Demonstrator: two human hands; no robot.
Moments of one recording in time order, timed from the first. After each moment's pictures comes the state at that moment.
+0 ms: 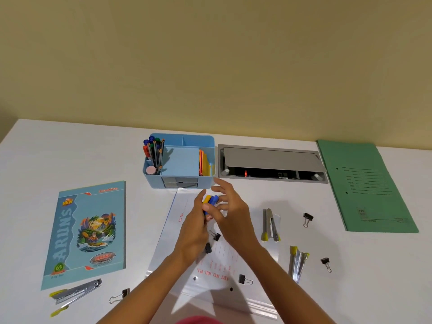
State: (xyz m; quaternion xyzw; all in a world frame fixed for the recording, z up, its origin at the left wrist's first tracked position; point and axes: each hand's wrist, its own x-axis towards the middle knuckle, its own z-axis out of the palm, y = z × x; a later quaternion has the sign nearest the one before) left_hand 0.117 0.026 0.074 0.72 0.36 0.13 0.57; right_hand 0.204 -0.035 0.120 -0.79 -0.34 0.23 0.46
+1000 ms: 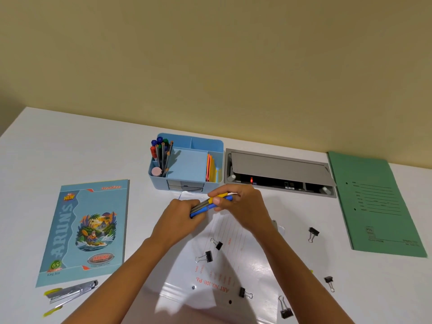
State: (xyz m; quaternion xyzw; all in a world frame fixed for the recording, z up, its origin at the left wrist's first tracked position) left_hand 0.108 0.097 0.069 0.86 0.32 0.07 0.39; right_hand 0.251 -0.007 0.144 -0.74 -0.40 0.32 0.44
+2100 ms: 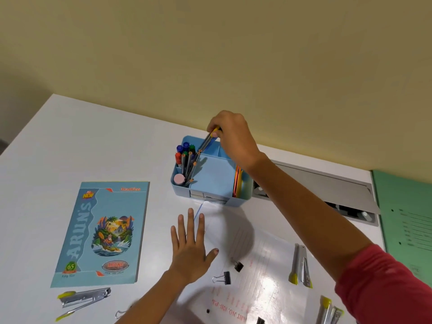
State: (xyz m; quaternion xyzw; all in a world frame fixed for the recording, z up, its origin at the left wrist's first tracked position) left_hand 0.080 0.068 -0.036 0.89 0.43 -0.08 0.17; right_hand 0.303 0.198 0.148 -0.76 -0.61 0.10 0.21
